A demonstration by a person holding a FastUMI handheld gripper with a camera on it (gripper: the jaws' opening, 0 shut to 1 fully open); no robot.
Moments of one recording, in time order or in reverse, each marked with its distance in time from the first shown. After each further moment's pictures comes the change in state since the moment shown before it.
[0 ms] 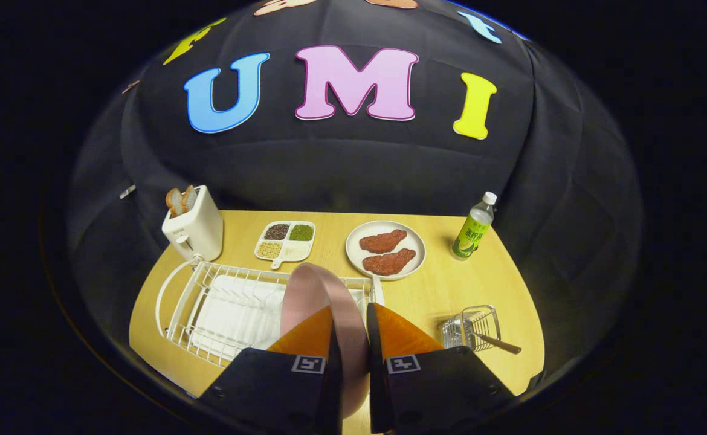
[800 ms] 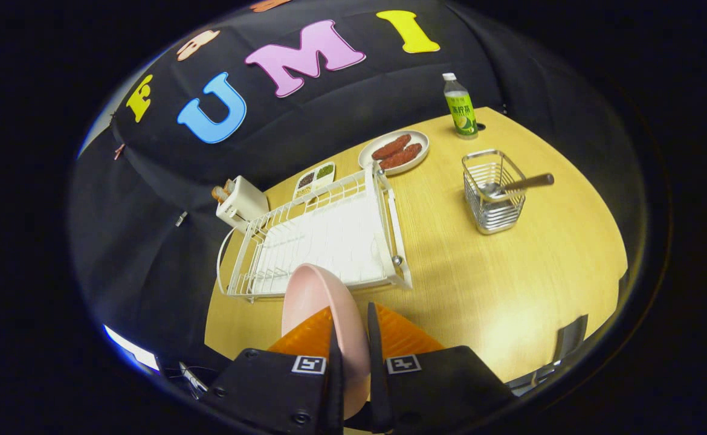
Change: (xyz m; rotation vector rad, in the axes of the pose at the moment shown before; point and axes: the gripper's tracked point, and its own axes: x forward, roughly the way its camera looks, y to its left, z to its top) arm -0.072 -0.020 -0.178 0.386 0.196 0.293
